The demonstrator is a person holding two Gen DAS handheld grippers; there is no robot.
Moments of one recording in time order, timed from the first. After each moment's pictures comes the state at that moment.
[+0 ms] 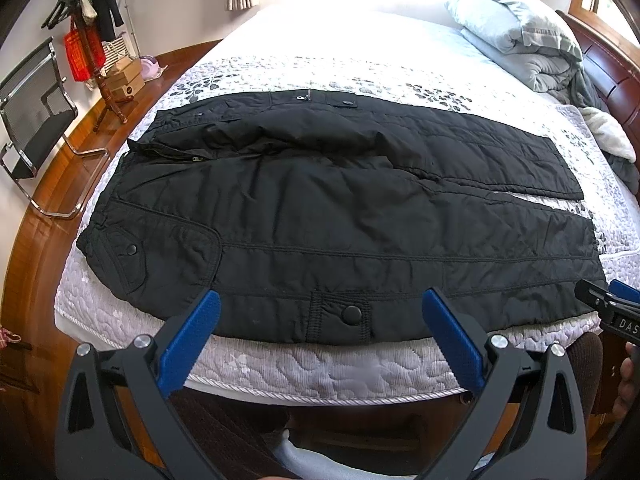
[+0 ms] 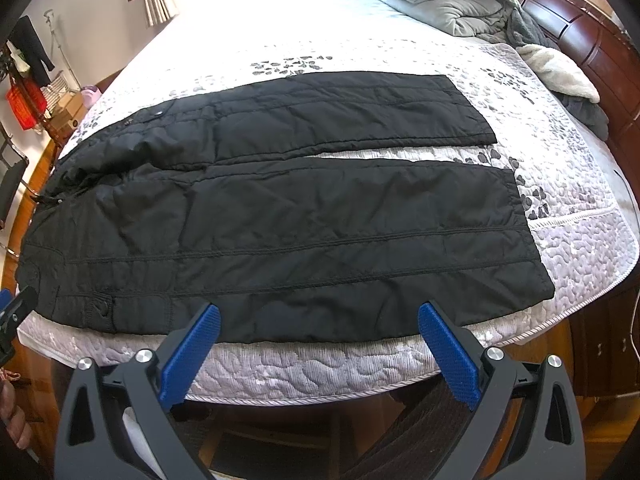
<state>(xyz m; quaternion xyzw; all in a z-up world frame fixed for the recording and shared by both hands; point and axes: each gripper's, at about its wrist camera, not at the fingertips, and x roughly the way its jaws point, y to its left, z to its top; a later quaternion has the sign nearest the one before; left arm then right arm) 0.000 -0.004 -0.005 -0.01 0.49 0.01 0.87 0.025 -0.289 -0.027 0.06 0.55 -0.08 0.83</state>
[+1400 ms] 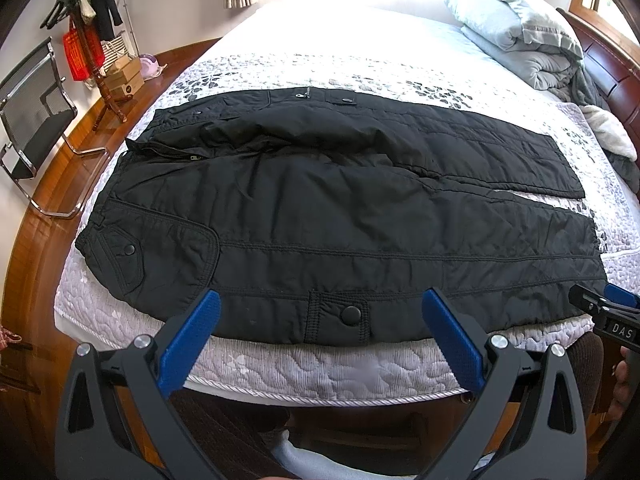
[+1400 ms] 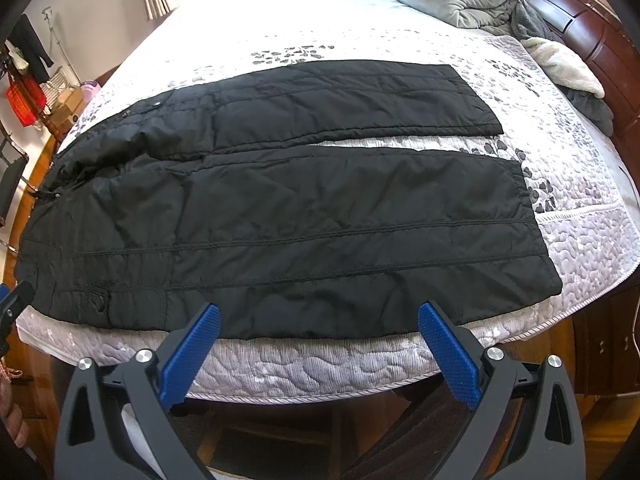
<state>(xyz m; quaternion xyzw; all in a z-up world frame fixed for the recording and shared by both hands) 0.004 -0.005 -0.009 -0.01 0.50 0.01 0.87 0.027 -0.290 -0.038 0.06 0.56 -0.08 0.82</state>
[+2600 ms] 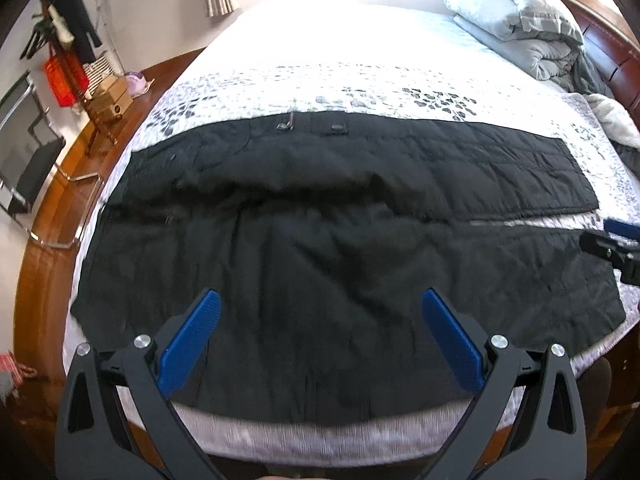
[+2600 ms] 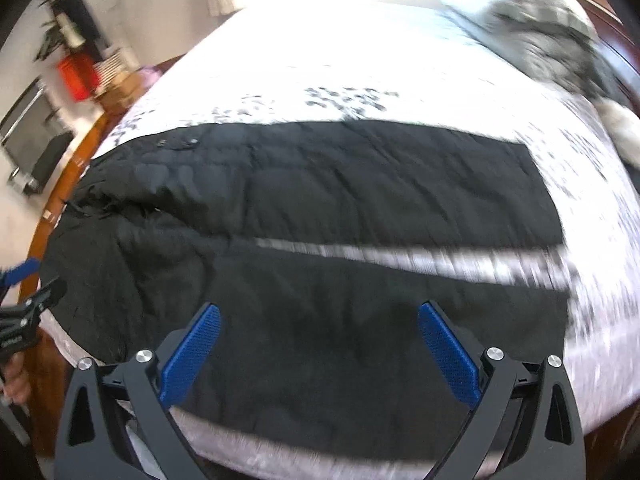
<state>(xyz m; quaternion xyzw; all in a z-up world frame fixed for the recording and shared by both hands) 0.098 -0.021 -0.001 0.04 0.51 0.00 0.86 0.152 -0.323 -0.021 0.02 0.54 0.06 0.84</state>
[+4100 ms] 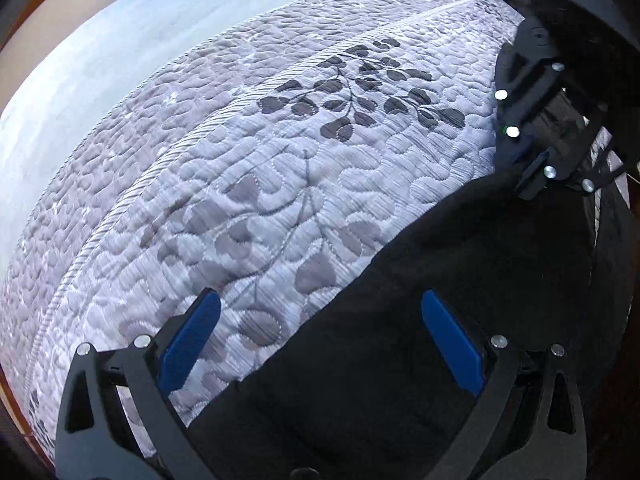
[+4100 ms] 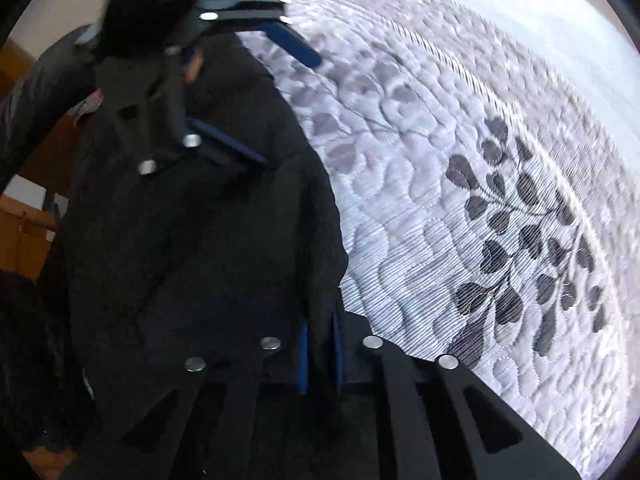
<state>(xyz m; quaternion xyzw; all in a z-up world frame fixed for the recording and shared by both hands) 0.442 -0.134 -0.128 0.23 0.55 -0.36 0.72 0.418 -0.297 -0.126 -0.19 0.59 0.44 0.65</state>
